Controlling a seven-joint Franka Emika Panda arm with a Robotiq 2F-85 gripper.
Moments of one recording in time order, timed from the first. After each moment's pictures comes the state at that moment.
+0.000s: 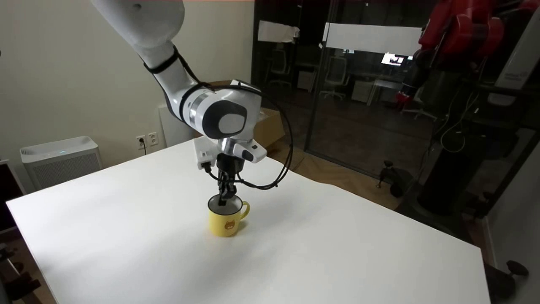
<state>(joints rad) 0.09 0.71 -0.04 -1.85 0.20 2.42 0.49</state>
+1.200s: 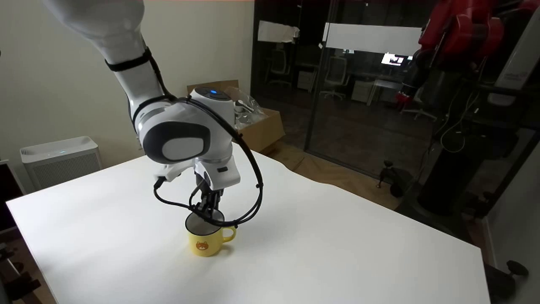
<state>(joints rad) 0.07 0.53 0.00 -2.27 0.43 2.86 0.82</state>
